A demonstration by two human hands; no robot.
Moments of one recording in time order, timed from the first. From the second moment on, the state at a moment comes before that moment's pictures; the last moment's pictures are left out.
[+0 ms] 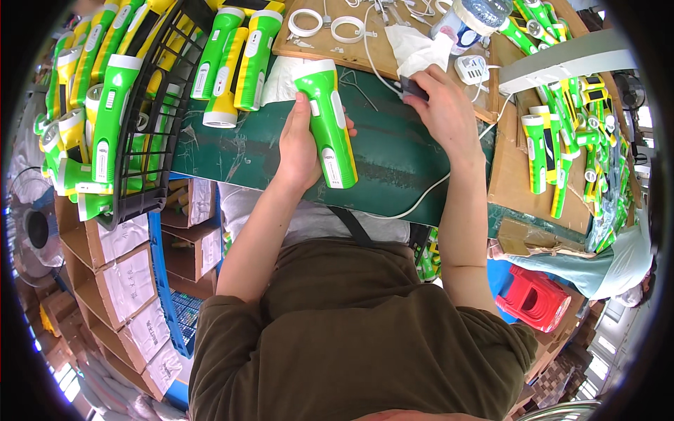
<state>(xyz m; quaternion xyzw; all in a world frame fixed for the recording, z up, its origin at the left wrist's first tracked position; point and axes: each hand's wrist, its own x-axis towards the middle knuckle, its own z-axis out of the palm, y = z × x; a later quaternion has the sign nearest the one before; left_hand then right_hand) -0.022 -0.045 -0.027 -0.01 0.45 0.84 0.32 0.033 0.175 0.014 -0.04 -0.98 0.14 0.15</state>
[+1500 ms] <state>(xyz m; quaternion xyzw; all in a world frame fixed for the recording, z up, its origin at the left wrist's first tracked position) -0.014 -0.043 -0.039 0.17 0.52 0.80 0.24 0.033 0.137 0.016 0.05 -0.89 0.43 0.18</state>
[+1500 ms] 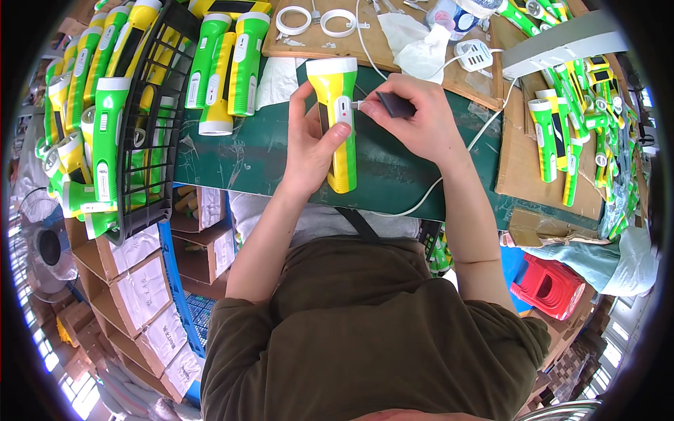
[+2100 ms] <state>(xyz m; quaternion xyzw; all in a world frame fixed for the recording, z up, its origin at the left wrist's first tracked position) -0.011 -0.040 -0.024 0.17 0.49 0.83 0.23 0.036 0.143 0.026 0.01 -0.91 0.40 0.11</state>
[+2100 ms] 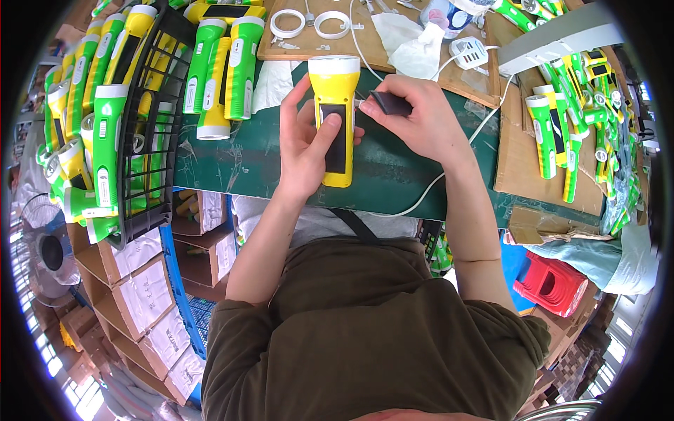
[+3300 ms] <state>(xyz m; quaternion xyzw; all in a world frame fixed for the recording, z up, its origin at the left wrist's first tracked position) -0.363 -0.054 0.003 0.33 0.93 -0.13 0.05 0.304 0.334 0.072 -0.52 -0.82 -0.05 0.23</state>
